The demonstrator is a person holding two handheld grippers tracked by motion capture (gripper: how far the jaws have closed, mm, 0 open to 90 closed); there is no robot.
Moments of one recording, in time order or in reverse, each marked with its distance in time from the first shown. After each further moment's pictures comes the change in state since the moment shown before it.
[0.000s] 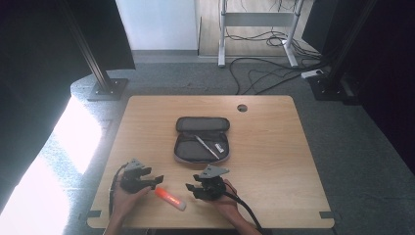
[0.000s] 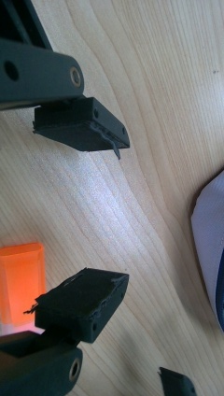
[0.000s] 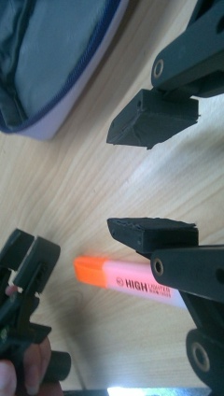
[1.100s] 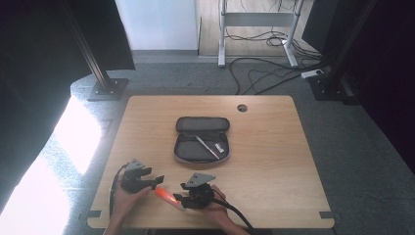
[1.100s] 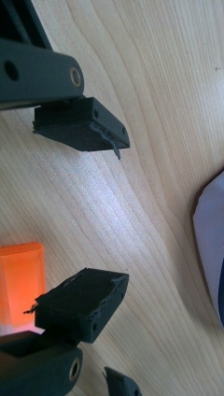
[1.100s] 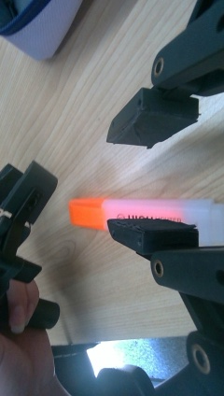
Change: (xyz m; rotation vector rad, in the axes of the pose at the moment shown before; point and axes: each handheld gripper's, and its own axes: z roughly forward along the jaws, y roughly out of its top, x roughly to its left) left arm -0.001 0.000 0.002 0.008 -0.003 0.004; right arm 0.034 0.001 0.019 0.024 0.090 -0.051
